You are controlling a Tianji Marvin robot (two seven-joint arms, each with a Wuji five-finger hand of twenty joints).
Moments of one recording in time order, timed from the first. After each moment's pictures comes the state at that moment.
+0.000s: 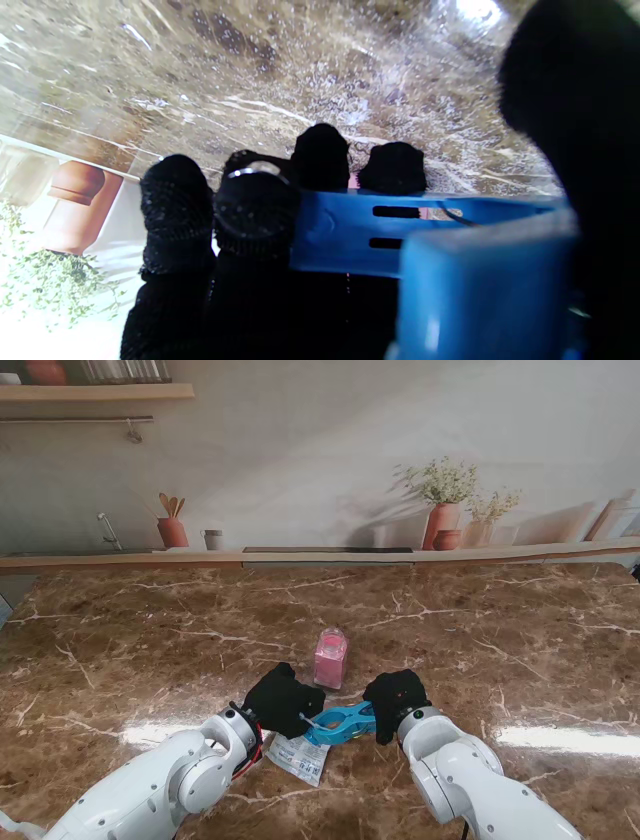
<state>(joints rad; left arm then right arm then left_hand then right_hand) 1.39 -1.09 -0.77 -1.42 0.90 -0.15 0.22 -1.58 -1.02 0.97 -1.71 -1.34 0.22 0.18 0.67 -0.81 1.06 -0.20 0.75 -0.22 1.13 1.09 1.31 -0.08 0.27 0.68 1.04 0.14 0.66 0.80 0.13 0.04 1.10 0.97 0.32 -1.23 1.15 -0.20 1.04 -0.27 0.89 1.31 1.20 -0.08 0.71 1.12 1.27 -0.02 1.19 0.90 0.70 0.12 1.40 0.72</state>
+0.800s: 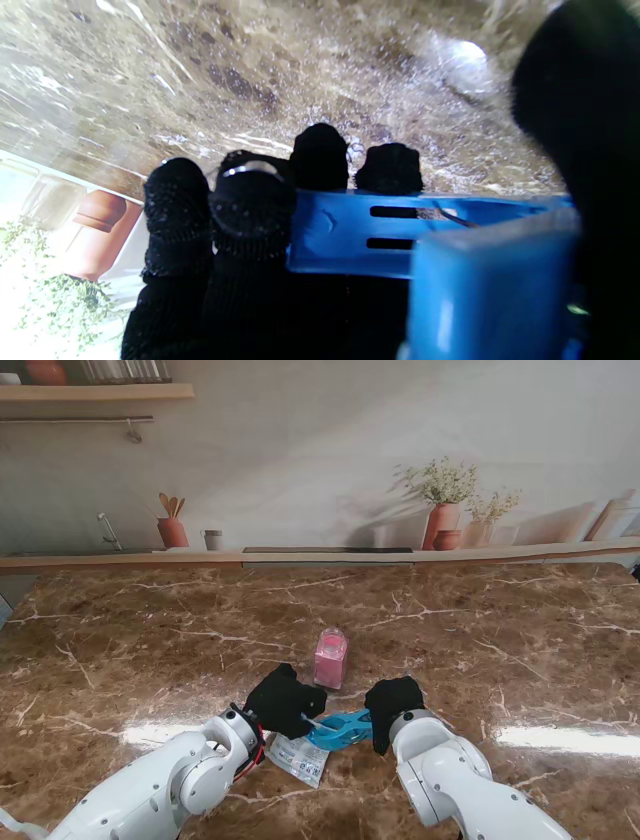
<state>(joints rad) 1.38 -1.10 -0.77 -1.41 0.87 -0.16 0.25 -1.57 -1.02 0.92 -1.78 -1.41 0.33 0.38 0.67 -0.82 1.06 -0.20 0.75 -0.22 1.14 1.09 1.32 -0.07 0.27 0.68 1.04 0.14 0.66 0.80 0.13 0.04 1.10 0.97 0.30 -1.14 1.07 -0.20 1.03 -0.25 0.89 1.32 1.21 -0.07 0.71 1.12 1.26 0.00 1.19 0.90 0.66 0.11 1.41 0.72</state>
